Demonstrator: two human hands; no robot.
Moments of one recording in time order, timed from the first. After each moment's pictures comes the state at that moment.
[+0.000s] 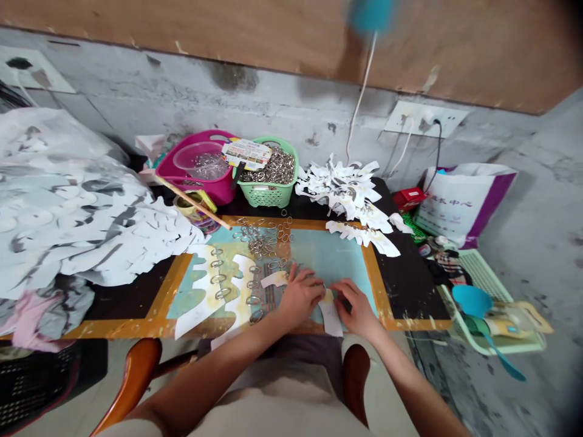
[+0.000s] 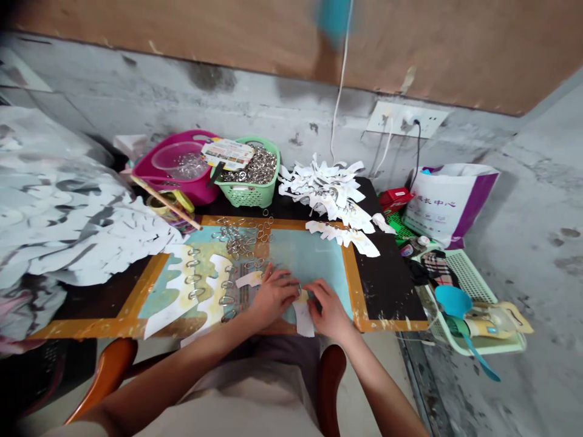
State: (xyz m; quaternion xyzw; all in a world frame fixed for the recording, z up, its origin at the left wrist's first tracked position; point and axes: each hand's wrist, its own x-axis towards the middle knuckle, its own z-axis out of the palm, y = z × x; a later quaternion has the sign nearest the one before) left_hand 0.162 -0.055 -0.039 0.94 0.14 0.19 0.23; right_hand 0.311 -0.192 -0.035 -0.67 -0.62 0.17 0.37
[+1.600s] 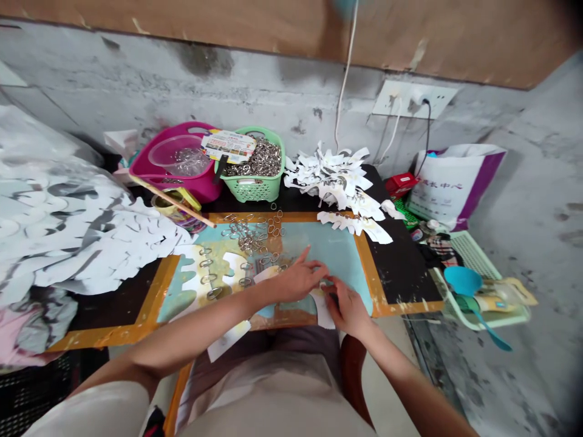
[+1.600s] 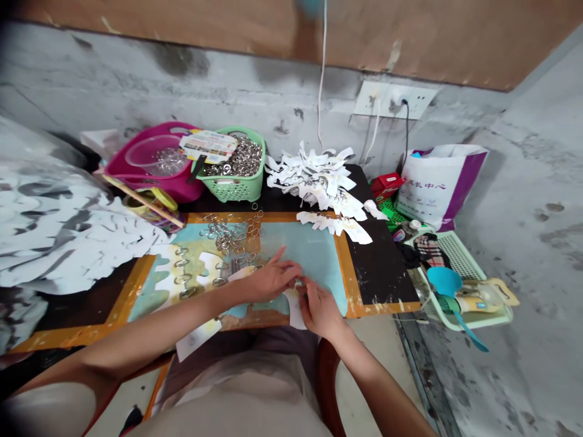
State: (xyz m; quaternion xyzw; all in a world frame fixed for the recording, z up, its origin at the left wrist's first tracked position) left_hand 0.185 -0.019 -0.021 0.97 -0.11 0.10 0.20; right_hand 0.296 -0.207 -0.048 -0.70 -0.62 0.13 0.34
